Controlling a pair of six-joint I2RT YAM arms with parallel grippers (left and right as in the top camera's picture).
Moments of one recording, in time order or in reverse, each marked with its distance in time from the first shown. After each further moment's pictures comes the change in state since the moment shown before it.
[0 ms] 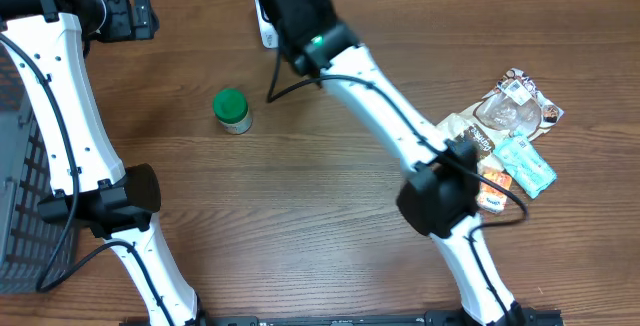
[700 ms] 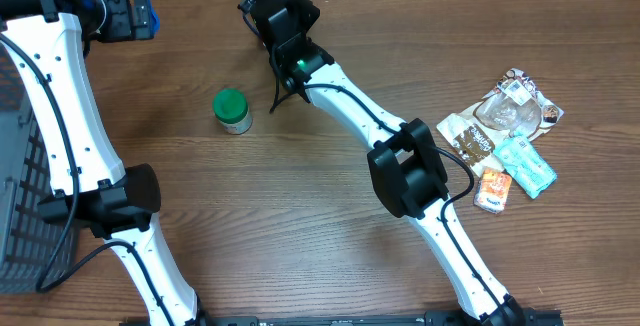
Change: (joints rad) left arm 0.000 0.000 0.000 0.000 0.000 0.000; right arm -0.019 0.274 0.000 0.503 0.108 -0.609
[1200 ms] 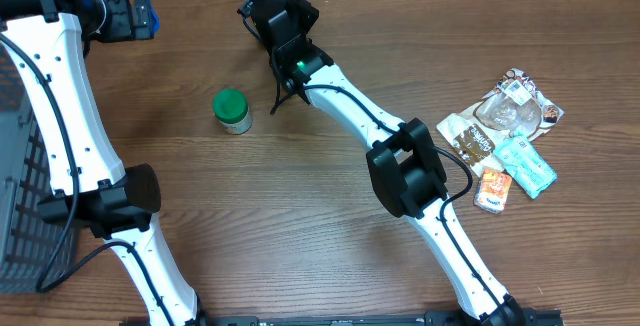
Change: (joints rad) left arm 0.000 0.000 0.000 0.000 0.000 0.000; right arm 0.001 0.008 0.000 0.006 0.001 -0.037
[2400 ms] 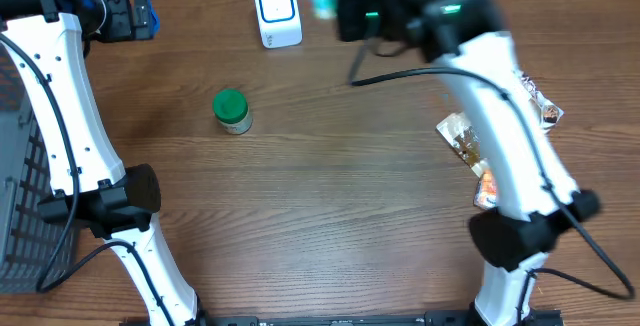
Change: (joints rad) left arm 0.000 0.000 0.000 0.000 0.000 0.000; right arm -0.217 -0.689 0.011 -1.153 -0.836 1.038
